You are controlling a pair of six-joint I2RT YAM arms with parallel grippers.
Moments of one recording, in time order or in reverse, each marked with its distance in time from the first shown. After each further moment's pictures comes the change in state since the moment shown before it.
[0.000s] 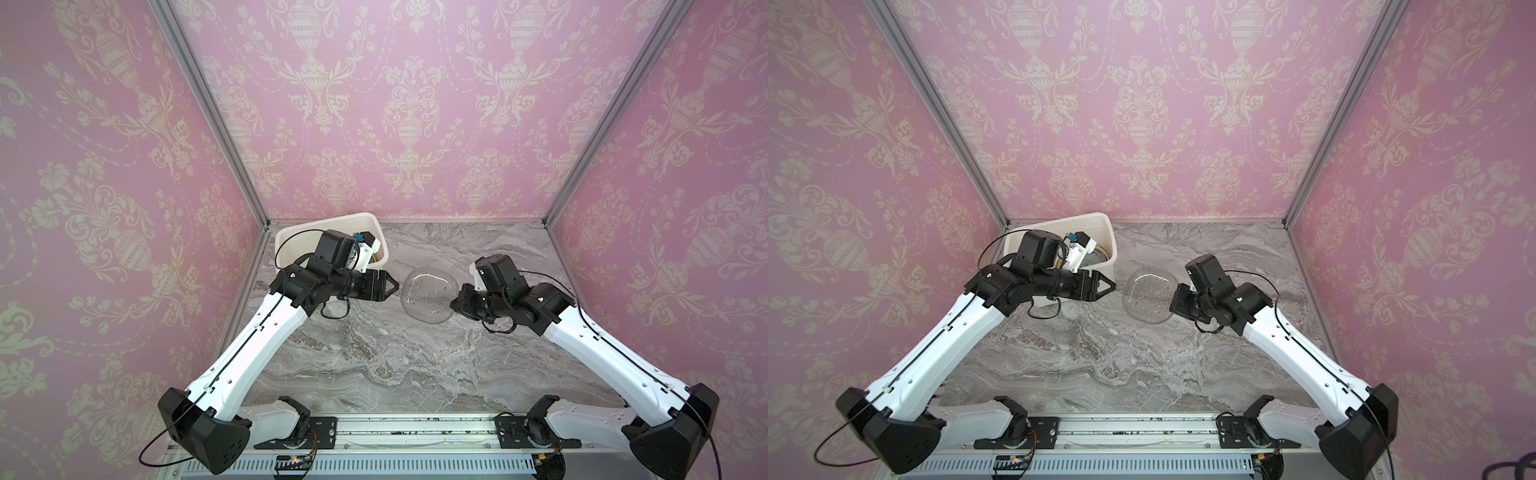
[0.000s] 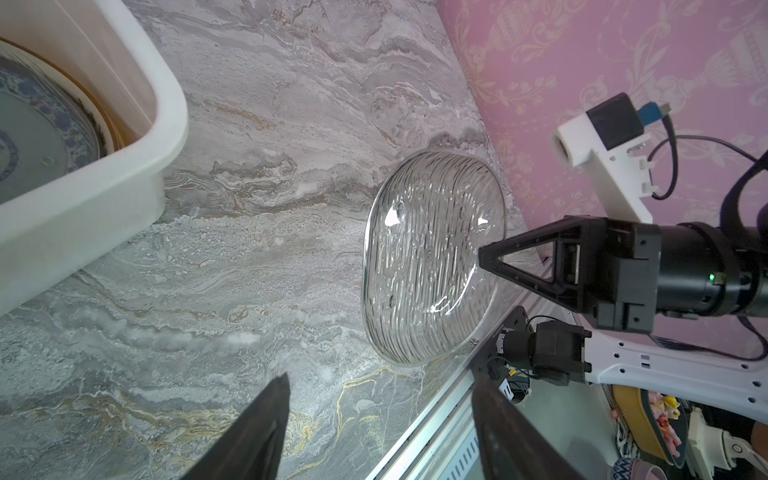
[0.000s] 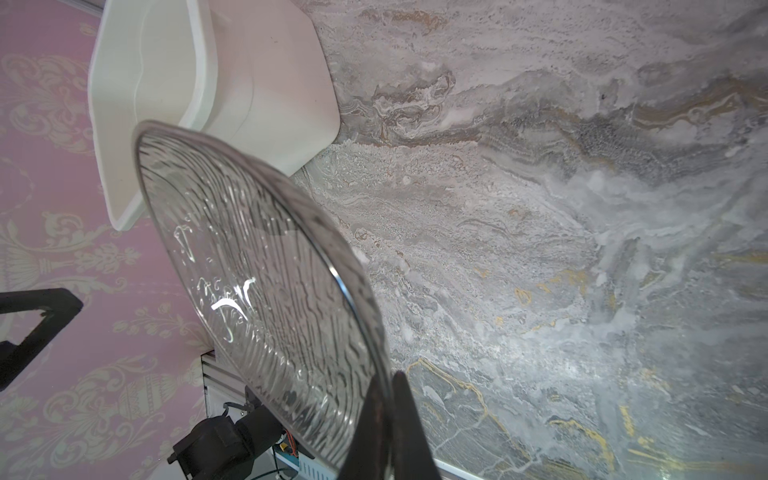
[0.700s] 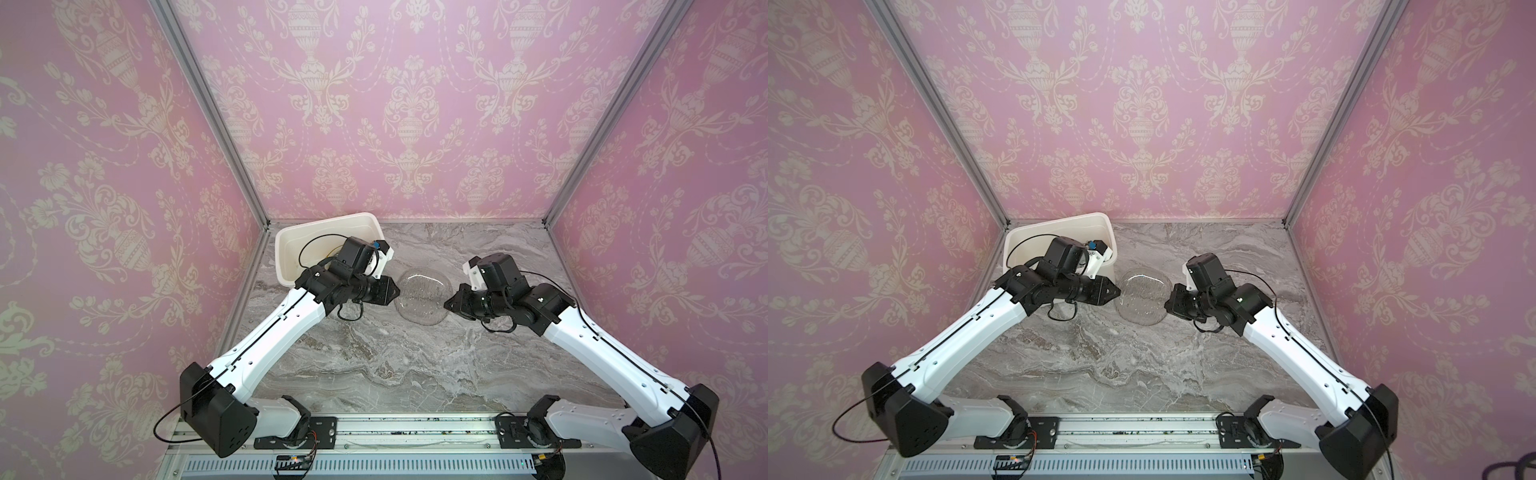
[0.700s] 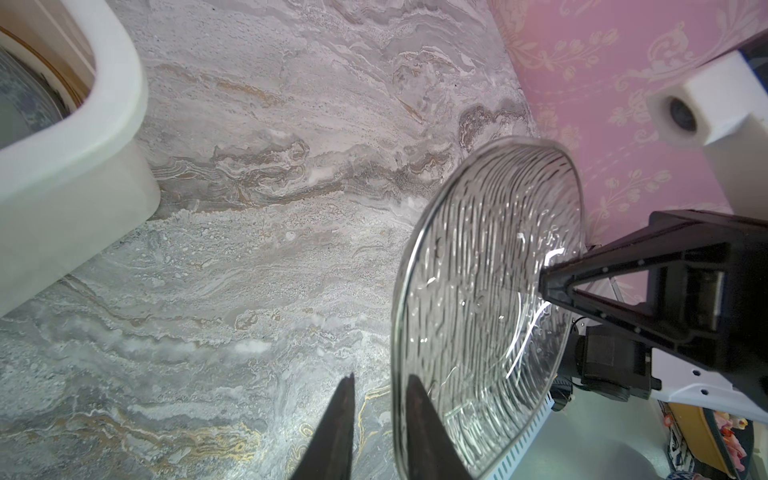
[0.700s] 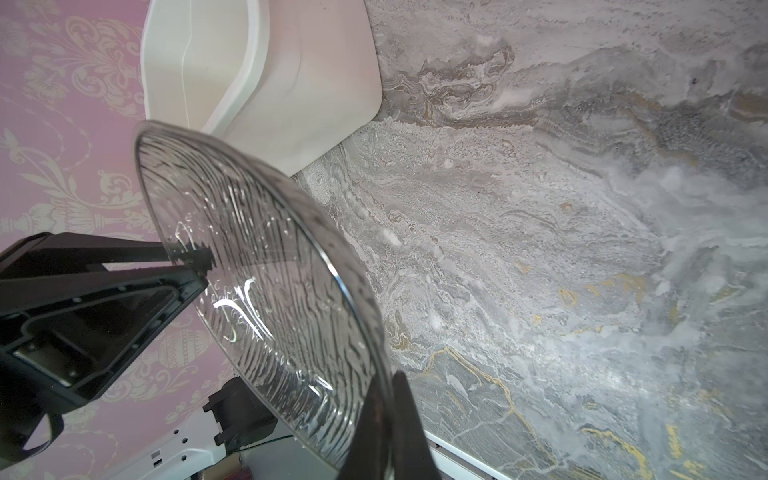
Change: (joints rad) left arm -0.070 0.086 -0.058 0.088 -0.105 0.007; right arm -0.005 -0.002 -0.015 0.063 -0.109 -0.015
